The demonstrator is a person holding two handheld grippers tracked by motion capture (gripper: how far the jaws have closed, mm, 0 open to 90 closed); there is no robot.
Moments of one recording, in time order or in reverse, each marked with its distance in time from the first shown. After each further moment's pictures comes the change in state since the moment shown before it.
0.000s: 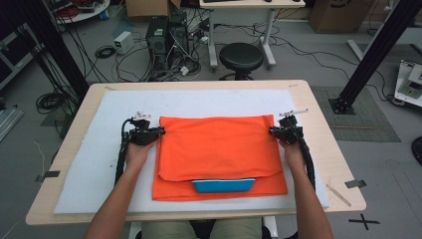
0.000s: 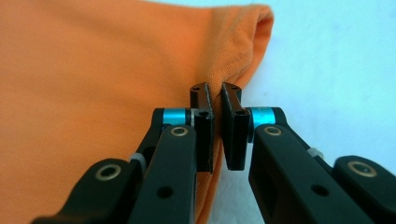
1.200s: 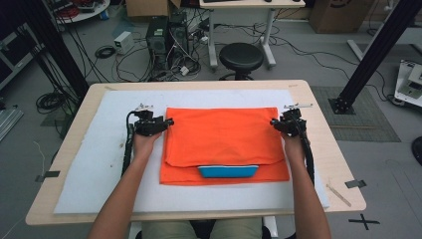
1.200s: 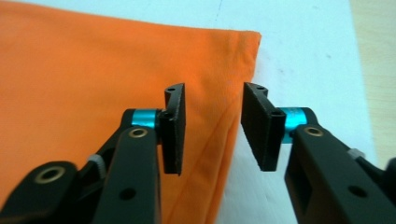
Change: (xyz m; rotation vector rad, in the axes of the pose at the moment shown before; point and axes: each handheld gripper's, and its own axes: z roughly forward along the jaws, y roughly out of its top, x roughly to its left) left arm 0.000 0.017 0.017 -0.088 -0.050 -0.057; right arm -0.013 0.015 0.001 -0.101 -0.087 0.049
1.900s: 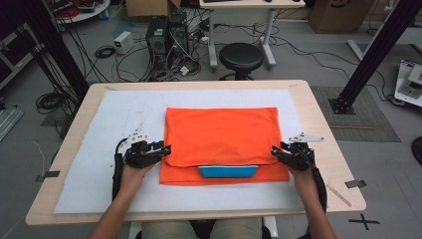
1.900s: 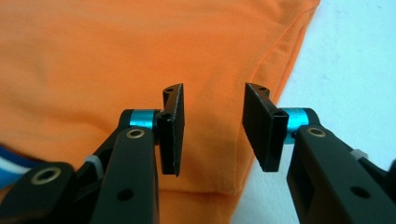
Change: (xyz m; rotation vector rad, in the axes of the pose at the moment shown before) left arm -0.039 -0.058 -0.074 0.013 -0.145 0.124; right arm 0.027 -0.077 -0.074 -0.045 0.136 -0.119
